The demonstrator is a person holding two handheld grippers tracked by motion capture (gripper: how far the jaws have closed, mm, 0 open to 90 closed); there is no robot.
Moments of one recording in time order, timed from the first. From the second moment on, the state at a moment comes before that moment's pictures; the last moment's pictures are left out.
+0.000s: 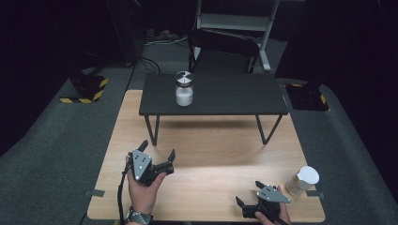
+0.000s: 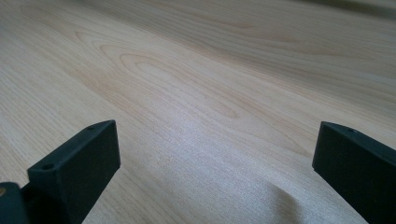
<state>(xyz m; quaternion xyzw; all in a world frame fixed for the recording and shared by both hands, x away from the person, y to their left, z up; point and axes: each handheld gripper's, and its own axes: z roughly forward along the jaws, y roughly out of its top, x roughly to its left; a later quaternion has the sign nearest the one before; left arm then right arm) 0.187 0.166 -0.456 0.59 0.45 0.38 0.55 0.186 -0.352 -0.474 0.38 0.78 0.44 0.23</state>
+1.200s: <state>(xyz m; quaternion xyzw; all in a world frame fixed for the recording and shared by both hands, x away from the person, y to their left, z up) 0.131 0.177 -0.501 0.66 0.49 0.29 0.48 0.187 -0.356 -0.476 0.40 0.77 0.44 0.22</state>
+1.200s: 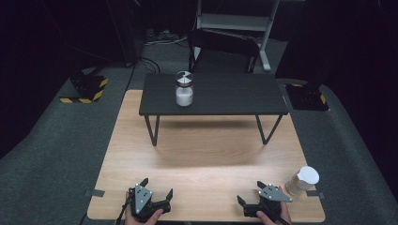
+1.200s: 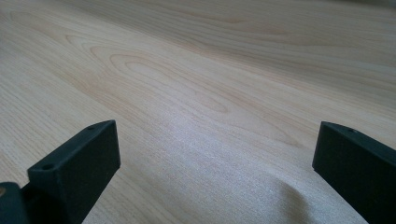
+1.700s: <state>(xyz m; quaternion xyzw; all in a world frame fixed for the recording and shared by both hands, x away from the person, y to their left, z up) 0.142 0.180 -0.506 0.70 0.47 0.27 0.46 0.189 -0.355 -0.478 0.42 0.77 0.44 0.20</state>
